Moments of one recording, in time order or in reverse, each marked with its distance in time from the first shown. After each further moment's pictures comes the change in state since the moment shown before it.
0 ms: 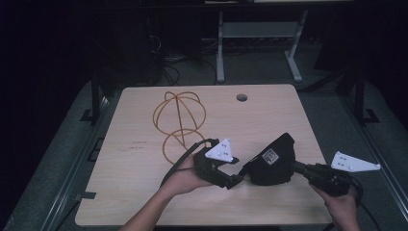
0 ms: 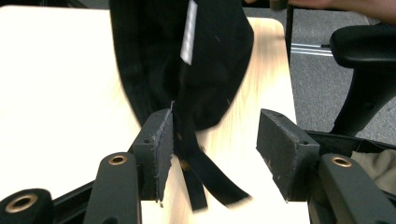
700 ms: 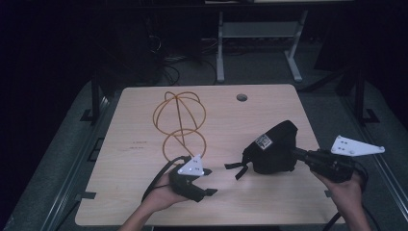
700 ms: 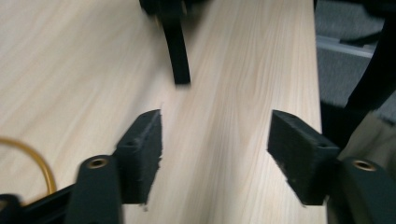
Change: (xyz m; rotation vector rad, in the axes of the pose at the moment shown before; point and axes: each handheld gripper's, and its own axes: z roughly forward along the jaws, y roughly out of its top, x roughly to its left) left arm -0.008 -0.094 -0.013 0.032 0.066 -0.104; right arm 0.002 0.052 0.002 0.044 -0.025 -0.083
